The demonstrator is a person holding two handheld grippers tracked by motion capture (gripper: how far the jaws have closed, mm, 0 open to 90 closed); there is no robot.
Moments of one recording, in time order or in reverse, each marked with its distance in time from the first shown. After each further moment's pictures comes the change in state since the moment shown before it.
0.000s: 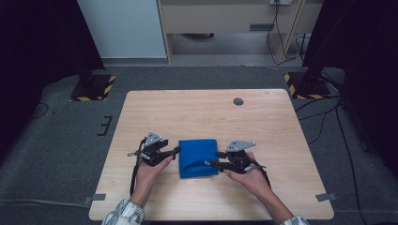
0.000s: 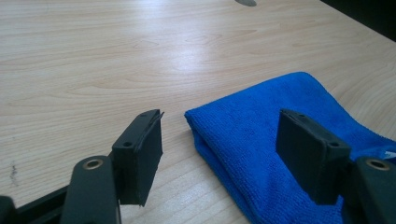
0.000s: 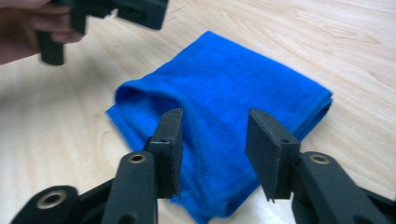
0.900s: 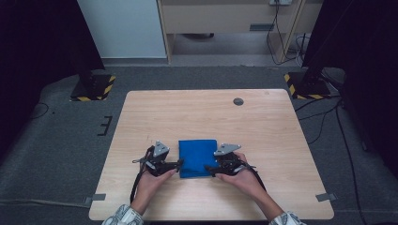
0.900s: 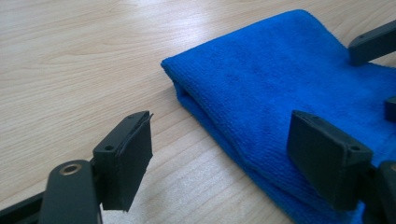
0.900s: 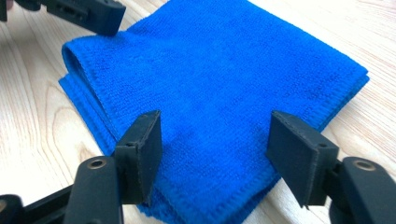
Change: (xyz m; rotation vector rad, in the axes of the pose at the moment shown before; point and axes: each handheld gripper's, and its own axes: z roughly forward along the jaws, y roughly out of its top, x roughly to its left) left arm -0.017 -0.024 0.003 0.111 0.032 0.142; right arm 0.008 -0.012 0.035 0.127 -0.063 -0.078
